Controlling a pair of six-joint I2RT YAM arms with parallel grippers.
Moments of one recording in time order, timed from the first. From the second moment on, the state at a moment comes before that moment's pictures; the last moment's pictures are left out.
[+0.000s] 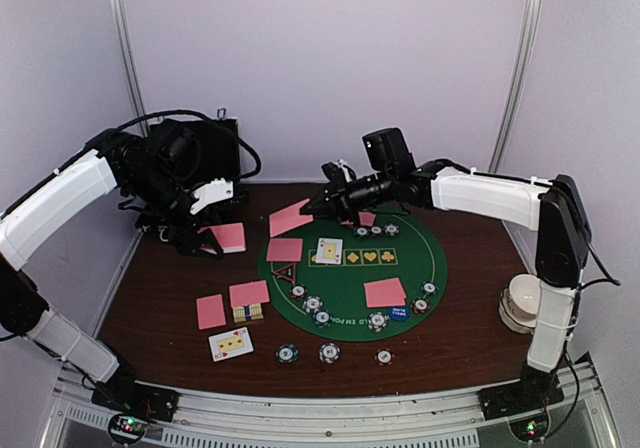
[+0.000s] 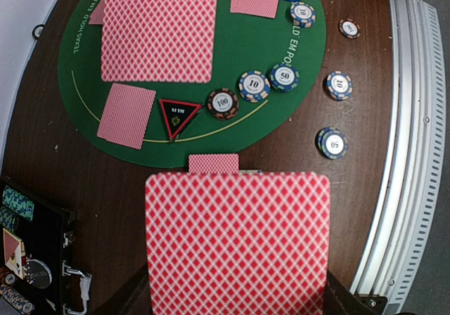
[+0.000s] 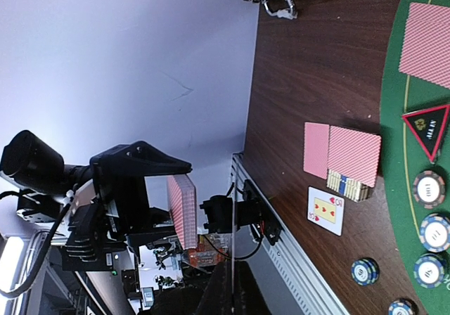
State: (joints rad) left arm -0.54 1.43 1.50 -1.23 0.33 0.75; right arm 0.71 1.92 1.58 -0.11 -0.85 1.14
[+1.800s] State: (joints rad) left arm -0.54 1.43 1.50 -1.23 0.32 0.75; right arm 0.93 2.33 1.85 -0.51 0.69 -0.56
